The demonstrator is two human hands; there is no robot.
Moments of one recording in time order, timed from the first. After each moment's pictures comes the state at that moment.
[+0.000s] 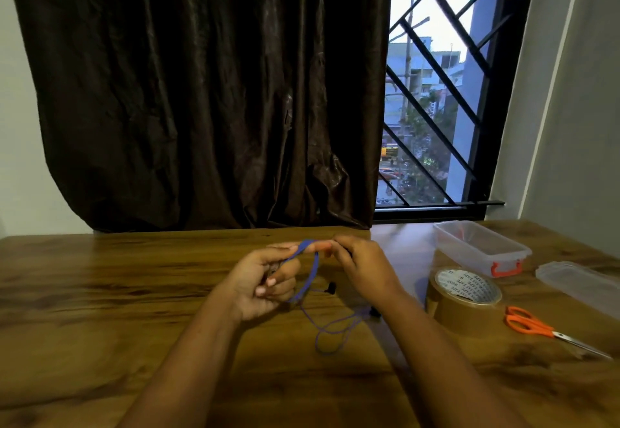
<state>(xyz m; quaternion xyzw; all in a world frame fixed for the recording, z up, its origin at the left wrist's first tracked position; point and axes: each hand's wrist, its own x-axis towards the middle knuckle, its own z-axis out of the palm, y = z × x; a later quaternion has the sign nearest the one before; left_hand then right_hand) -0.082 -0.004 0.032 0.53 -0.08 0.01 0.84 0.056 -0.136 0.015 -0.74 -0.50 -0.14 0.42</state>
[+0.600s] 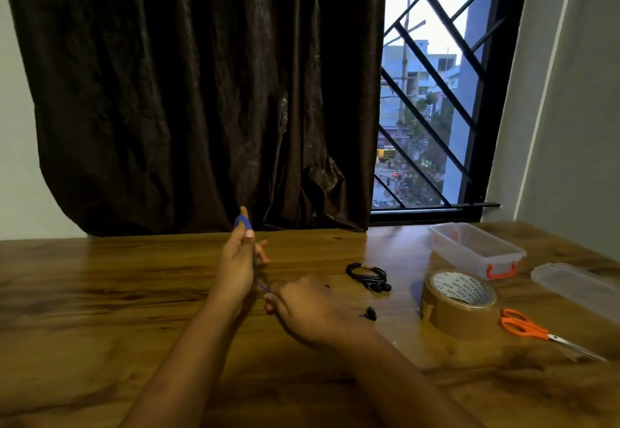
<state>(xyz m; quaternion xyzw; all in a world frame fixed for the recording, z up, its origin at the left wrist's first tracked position) -0.061 0.016 0.020 0.68 0.15 0.45 0.56 -0.005 -0.104 0.002 -0.78 -0.60 -0.03 0.19</state>
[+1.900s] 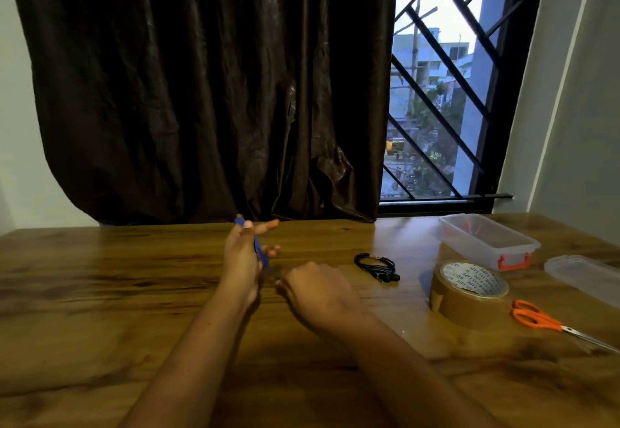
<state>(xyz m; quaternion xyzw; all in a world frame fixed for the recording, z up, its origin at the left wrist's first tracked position) -0.065 0.009 0.020 0.55 0.17 0.43 0.70 -0.011 -0.102 0.004 -0.80 -0.58 -0.11 0.13</state>
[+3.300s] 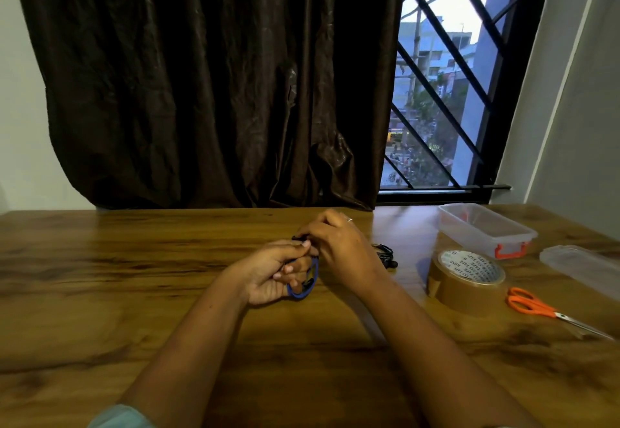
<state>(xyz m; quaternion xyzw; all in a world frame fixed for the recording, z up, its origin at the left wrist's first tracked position) -0.070 -0.004 0.010 0.57 0.06 0.01 0.82 0.030 -0.121 0.011 -0.73 -0.58 -0.19 0.32</state>
